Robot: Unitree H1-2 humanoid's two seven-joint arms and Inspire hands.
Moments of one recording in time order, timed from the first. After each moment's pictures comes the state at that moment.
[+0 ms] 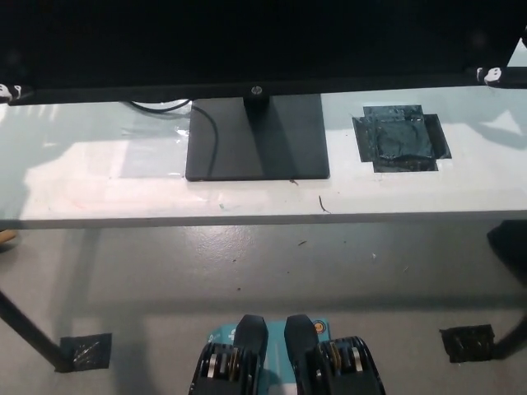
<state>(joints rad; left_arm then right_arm) -1.27 0.72 -1.06 1.38 0.68 -0.35 0.23 -1.20 -0.52 0.60 1.33 -0.33 -0.29 -0.04</state>
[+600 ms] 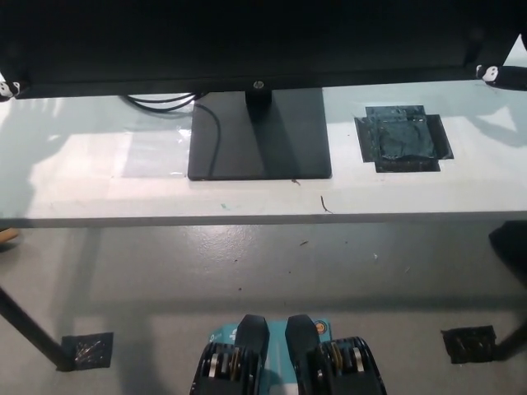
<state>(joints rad) -1.27 0.67 -1.11 1.44 0.74 -0.26 0.36 -1.21 -0.48 0.74 1.43 -0.40 -0.27 -0.38</state>
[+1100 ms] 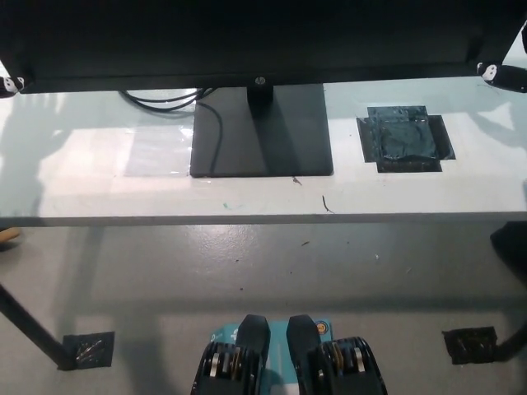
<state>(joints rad) -1.27 0.63 -1.07 1.47 0.77 -0.17 0.38 -1.21 -0.43 0.79 1.48 -0.42 -0.21 -0.56</state>
